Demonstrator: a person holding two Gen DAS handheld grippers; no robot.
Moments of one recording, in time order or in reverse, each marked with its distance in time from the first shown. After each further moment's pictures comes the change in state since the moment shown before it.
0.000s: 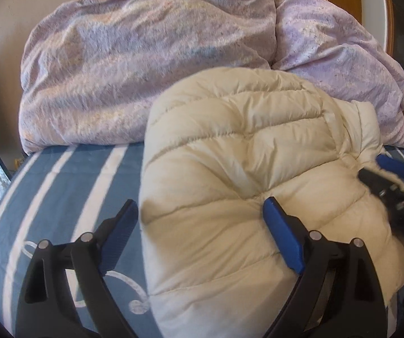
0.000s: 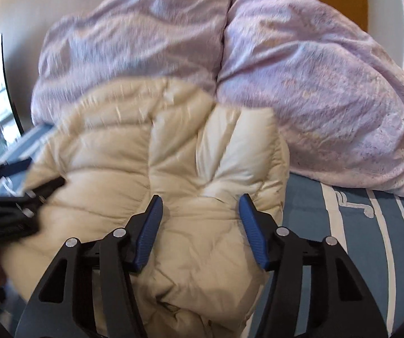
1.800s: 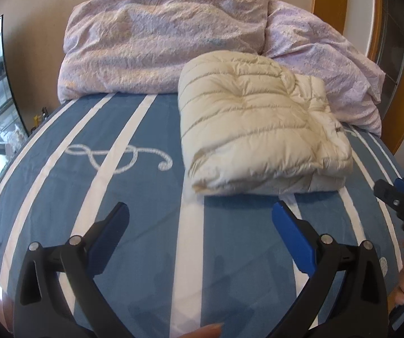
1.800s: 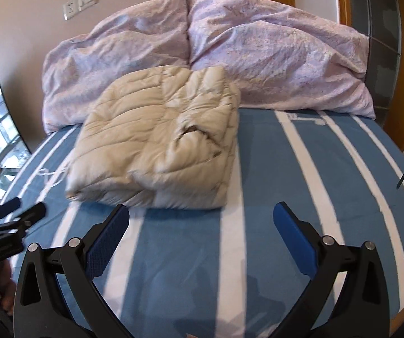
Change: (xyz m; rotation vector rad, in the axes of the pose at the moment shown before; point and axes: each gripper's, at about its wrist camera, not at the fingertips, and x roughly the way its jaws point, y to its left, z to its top) left arm -0.145 0.008 -0.115 -0.096 0.054 -0.008; right arm -0.162 0.021 -0.097 0.230 0.024 -0.010
